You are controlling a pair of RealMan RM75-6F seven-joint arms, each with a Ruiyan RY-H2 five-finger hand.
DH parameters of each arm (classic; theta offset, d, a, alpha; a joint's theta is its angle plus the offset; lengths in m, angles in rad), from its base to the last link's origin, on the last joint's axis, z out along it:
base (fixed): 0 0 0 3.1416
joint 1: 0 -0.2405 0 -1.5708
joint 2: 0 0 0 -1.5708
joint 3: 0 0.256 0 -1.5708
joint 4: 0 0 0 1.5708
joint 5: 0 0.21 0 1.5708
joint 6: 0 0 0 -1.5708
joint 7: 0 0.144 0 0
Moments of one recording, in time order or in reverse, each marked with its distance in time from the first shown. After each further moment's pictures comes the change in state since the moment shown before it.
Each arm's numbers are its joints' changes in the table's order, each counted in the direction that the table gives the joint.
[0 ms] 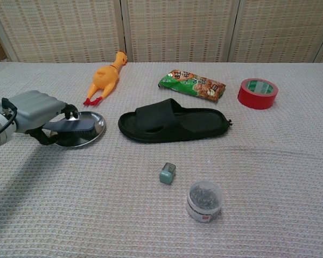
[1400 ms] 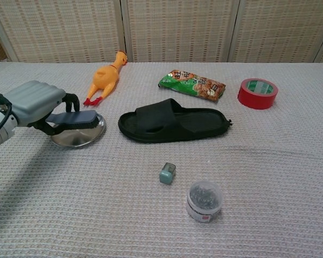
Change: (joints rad) left arm -0.006 0.063 0.026 0.120 0.161 -0.142 -0.223; right arm -0.029 0.038 0.012 0.062 0.018 0.024 -0.007
